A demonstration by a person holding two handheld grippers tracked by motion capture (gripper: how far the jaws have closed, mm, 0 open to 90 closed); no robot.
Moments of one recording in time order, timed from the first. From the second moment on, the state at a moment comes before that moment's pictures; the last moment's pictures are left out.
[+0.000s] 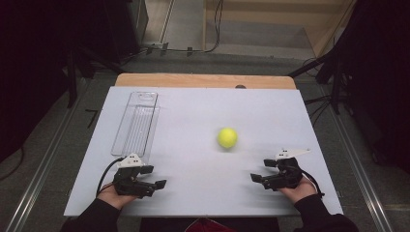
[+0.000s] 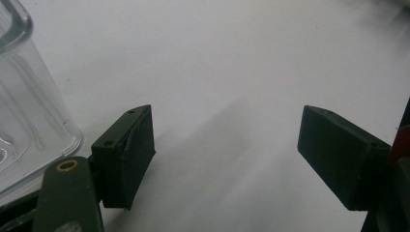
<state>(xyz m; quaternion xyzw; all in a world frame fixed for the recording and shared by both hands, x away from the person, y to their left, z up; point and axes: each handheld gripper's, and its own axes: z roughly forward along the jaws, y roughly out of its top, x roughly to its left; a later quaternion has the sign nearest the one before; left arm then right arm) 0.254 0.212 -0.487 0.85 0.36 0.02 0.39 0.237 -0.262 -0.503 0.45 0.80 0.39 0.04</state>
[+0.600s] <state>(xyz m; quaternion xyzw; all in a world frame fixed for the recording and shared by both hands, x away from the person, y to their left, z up) 0.254 0.216 -0.486 0.84 0.36 0.02 0.39 0.240 -0.260 -0.501 0.45 0.80 0.39 0.04</state>
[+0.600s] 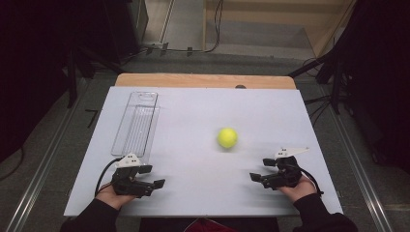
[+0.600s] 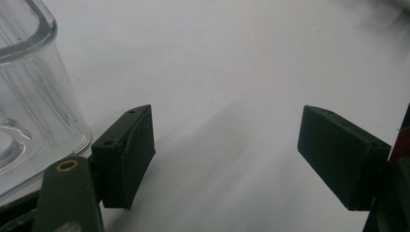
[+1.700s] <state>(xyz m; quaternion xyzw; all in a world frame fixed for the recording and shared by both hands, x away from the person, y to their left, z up) 0.258 0.215 -0.487 0.85 0.36 0.02 0.39 0.241 -0.260 -0.502 0.45 0.80 0.39 0.04</state>
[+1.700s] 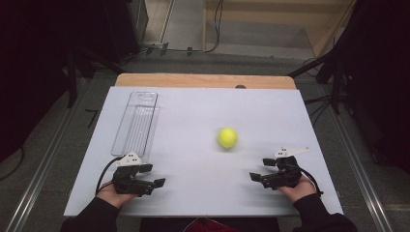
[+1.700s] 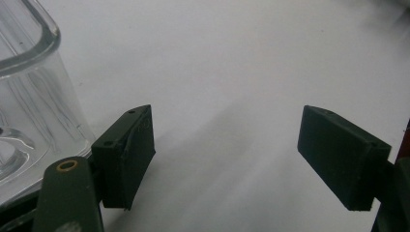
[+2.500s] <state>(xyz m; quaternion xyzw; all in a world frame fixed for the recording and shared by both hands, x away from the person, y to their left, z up) 0.258 0.214 -0.487 0.85 0.36 0.02 0.39 0.255 -0.265 -0.496 0.46 0.79 0.40 0.07</state>
